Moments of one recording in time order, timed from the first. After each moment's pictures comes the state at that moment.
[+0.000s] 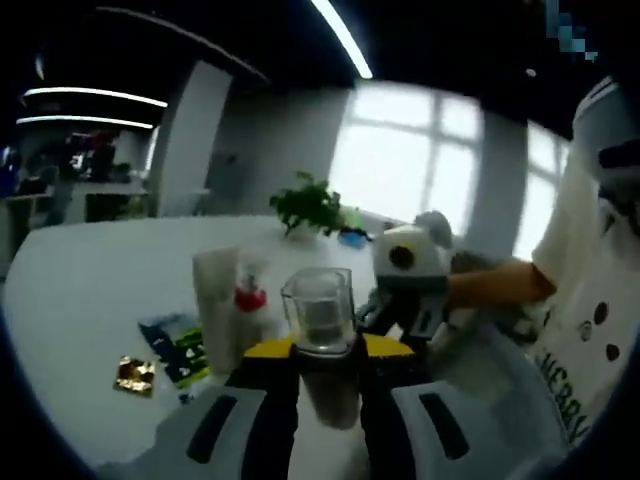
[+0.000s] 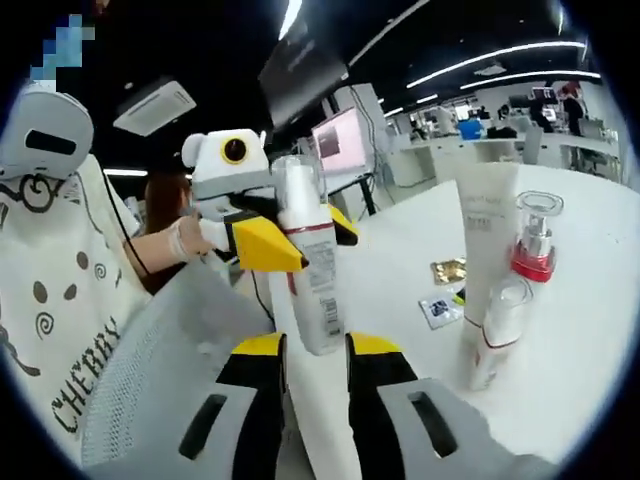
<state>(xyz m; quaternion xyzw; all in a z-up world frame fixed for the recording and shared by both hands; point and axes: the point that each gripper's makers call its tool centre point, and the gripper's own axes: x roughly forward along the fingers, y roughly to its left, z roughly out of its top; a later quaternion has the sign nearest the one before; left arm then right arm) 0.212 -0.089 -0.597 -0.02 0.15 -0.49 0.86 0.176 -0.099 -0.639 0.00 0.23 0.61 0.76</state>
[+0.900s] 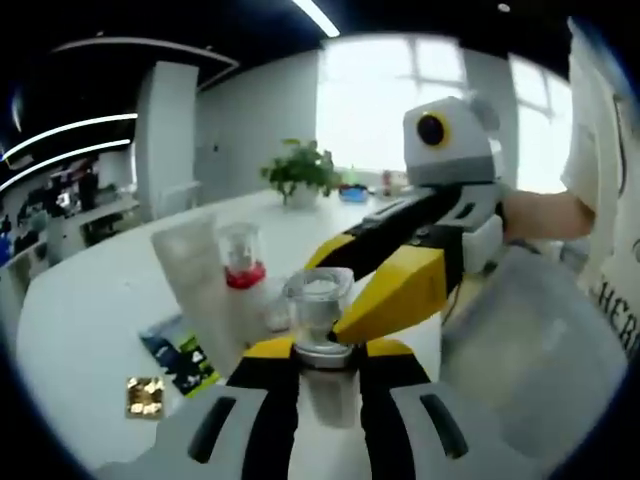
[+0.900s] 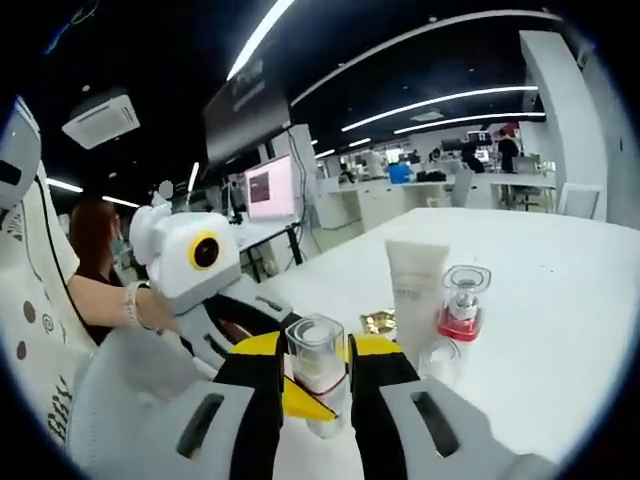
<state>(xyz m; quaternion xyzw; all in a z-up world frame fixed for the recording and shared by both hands) 0.224 -0.123 -0.637 0.08 0.15 -0.51 0.84 0.230 -0.096 -0.601 0.02 0.15 0.47 0.87</state>
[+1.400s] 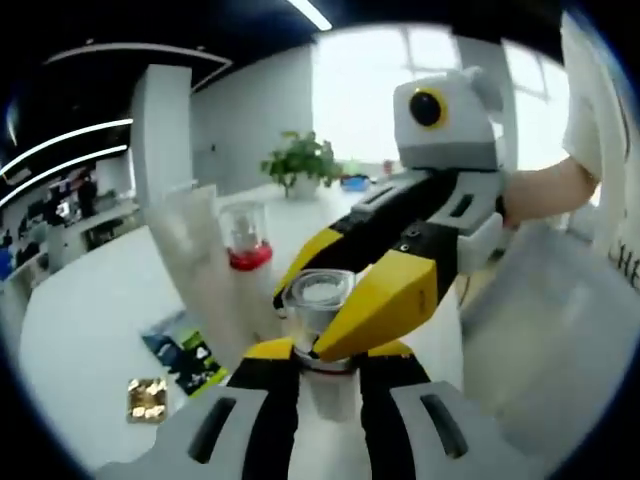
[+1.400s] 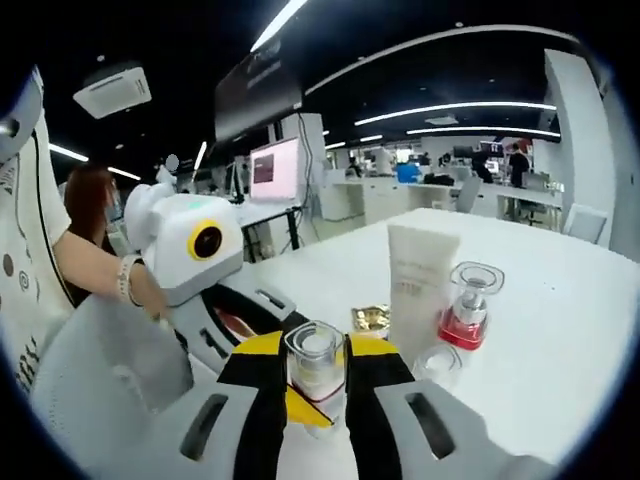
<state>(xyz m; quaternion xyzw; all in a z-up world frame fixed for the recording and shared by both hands) 0.242 -0.121 -0.669 0.11 0.15 -0.51 0.84 0.243 -0.089 -0.630 -0.05 0.15 0.48 0.86</state>
